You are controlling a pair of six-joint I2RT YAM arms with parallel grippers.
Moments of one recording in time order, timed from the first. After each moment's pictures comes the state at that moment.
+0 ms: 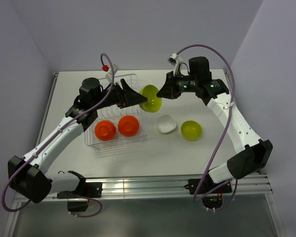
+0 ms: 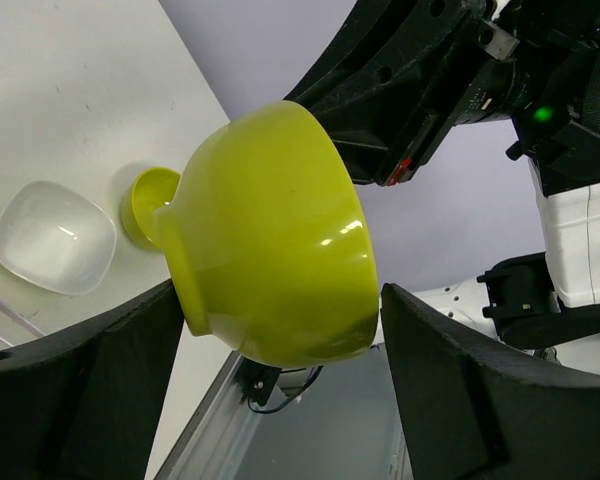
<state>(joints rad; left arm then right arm) -0.50 1.26 1.11 0.04 0.66 -0.89 0.36 1.44 1.54 -0.65 -0.69 0.12</state>
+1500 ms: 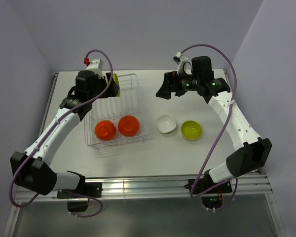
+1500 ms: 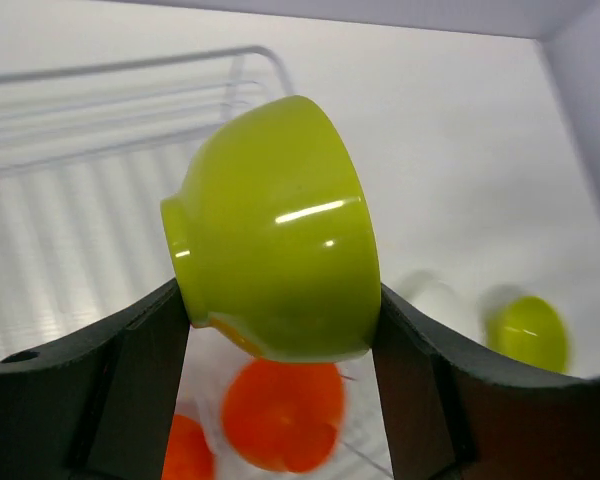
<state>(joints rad) -0.36 1.32 1.23 -0.28 0.08 -0.41 0.31 1.46 1.54 -0.67 -0.61 0.13</state>
